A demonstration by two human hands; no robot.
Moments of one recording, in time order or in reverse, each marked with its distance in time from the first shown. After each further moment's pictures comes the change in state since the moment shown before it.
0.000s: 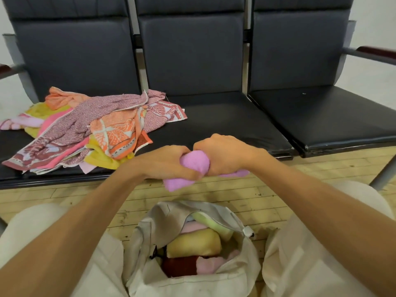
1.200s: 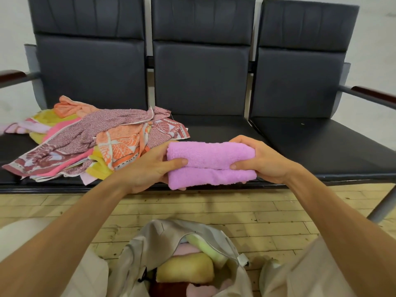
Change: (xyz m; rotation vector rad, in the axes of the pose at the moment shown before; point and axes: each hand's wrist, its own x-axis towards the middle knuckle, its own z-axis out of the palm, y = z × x) left_hand -0.018 -0.010 -0.015 -0.979 0.196 0.165; right_hand -0.036 0.061 -0.027 1.158 0.138 0.121
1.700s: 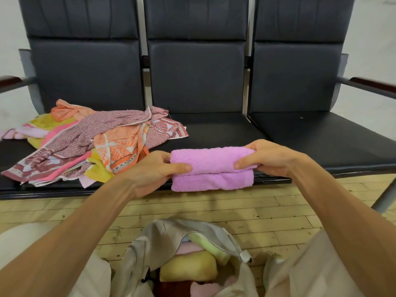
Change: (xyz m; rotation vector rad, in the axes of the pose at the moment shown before) left_hand 0.008 -0.009 0.008 -0.044 0.015 -0.112; right_hand 0.002 0.002 -0.016 -0.011 -0.038 0.287
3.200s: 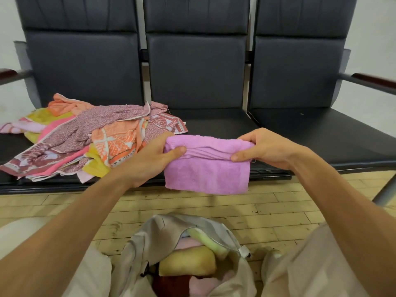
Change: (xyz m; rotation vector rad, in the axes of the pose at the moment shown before) left_hand -0.004 0.015 0.004 0.248 0.100 0.192; right_hand -0.006 -0.013 0.005 -0.201 0.098 -0.162
